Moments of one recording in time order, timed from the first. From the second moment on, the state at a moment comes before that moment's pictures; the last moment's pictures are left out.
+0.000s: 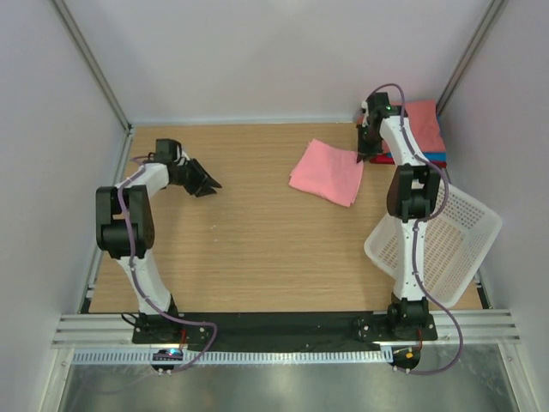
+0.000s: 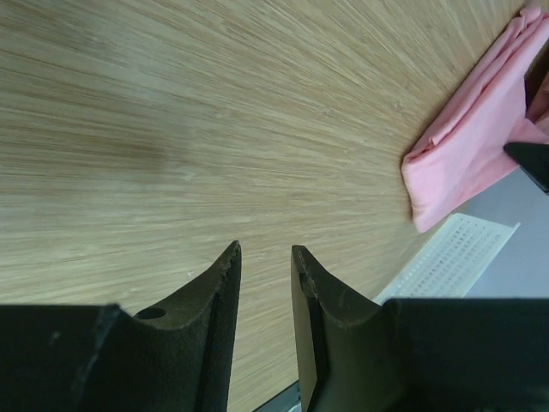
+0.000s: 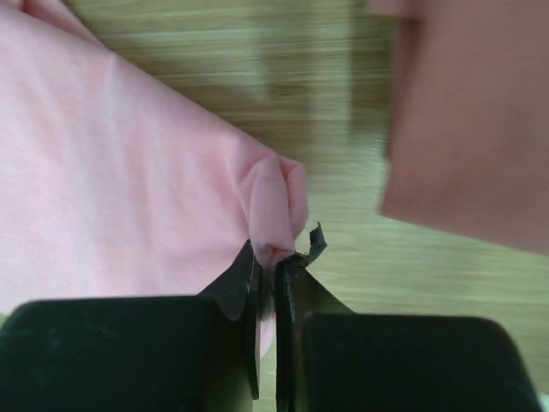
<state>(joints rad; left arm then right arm) 0.03 1.93 1.30 -0.42 0.55 -0.70 0.06 2.48 2.34 -1.05 -0.07 0.12</state>
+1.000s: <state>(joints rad) -0.04 2.05 1.35 -0.40 0.57 -0.71 -0.08 2.39 2.65 -0.84 0.06 -0.25</state>
